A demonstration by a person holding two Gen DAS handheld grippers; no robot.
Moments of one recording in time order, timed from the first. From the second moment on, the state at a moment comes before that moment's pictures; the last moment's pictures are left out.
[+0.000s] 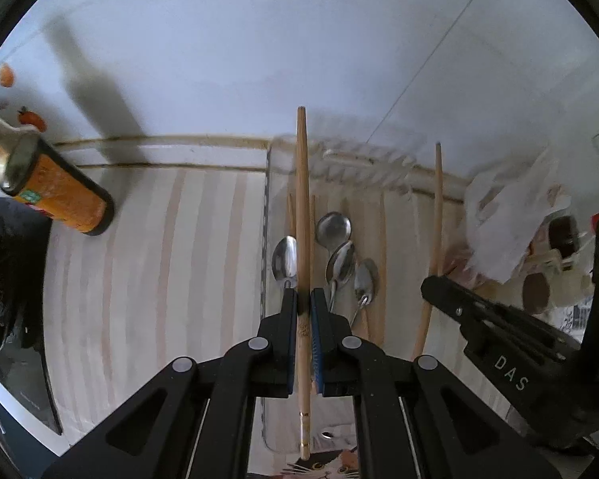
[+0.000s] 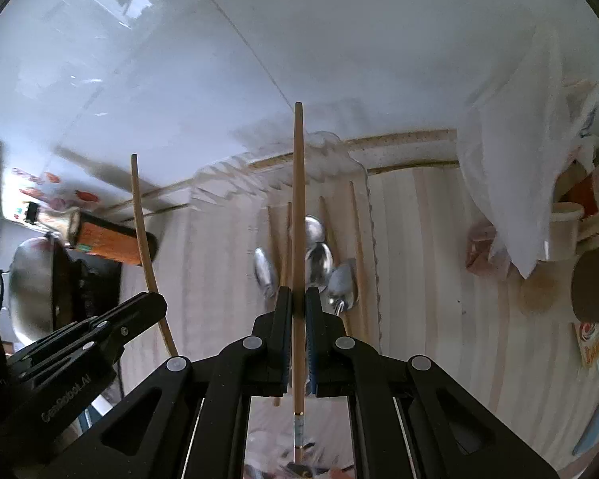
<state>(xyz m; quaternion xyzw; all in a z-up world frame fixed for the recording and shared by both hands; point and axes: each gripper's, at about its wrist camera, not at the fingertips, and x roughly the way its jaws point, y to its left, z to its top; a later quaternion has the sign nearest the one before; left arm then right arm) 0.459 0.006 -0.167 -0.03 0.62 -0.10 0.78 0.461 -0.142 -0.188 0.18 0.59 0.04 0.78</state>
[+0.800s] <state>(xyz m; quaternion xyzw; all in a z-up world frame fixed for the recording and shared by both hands) 0.399 0.032 -0.157 0.06 0.53 0.01 0.85 0.389 -0.144 -0.184 0.05 0.57 -0.05 0.82</state>
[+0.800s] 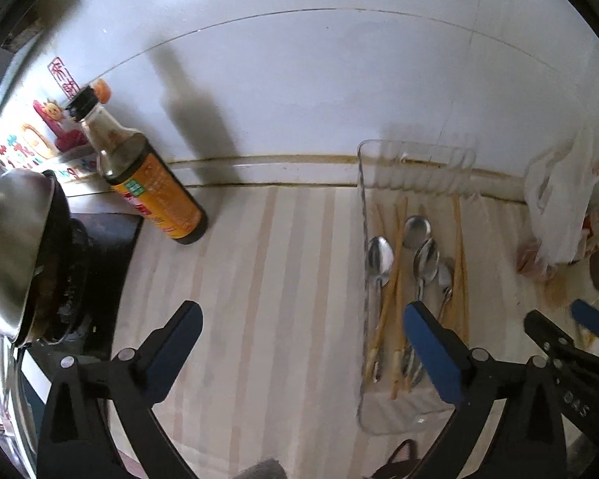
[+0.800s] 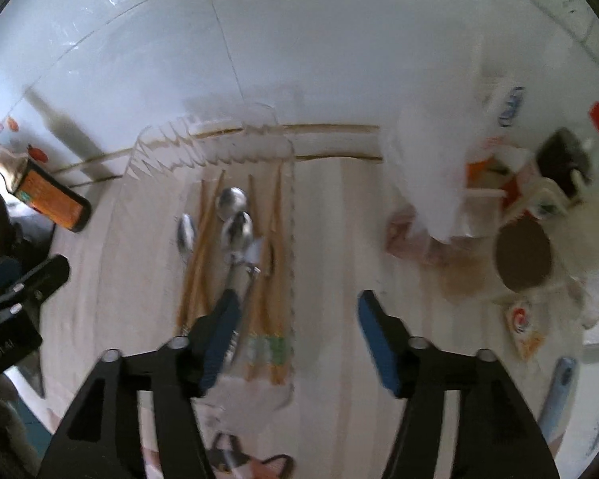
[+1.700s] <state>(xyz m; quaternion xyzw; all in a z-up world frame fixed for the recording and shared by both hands) 0.259 0.046 -0.084 0.03 0.46 0.02 0.89 0.247 -0.146 -0.091 0.00 0.46 -0.09 0.88</state>
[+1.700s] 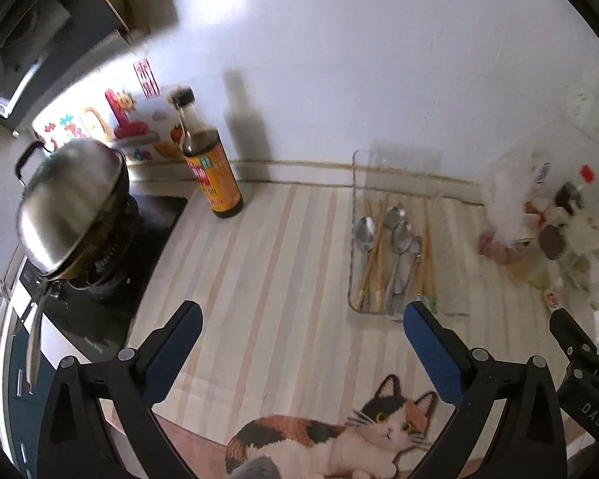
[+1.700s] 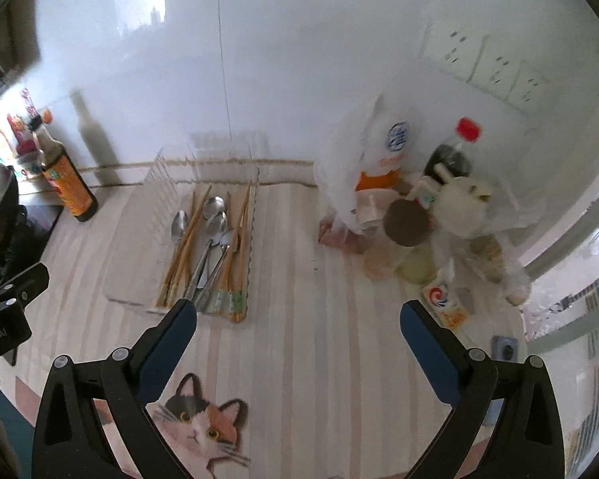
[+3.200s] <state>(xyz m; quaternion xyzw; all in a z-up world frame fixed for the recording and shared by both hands) 0.090 0.065 0.027 0.02 0.37 -0.03 0.93 0.048 -0.114 0.061 0.02 0.35 -0.14 0.93</state>
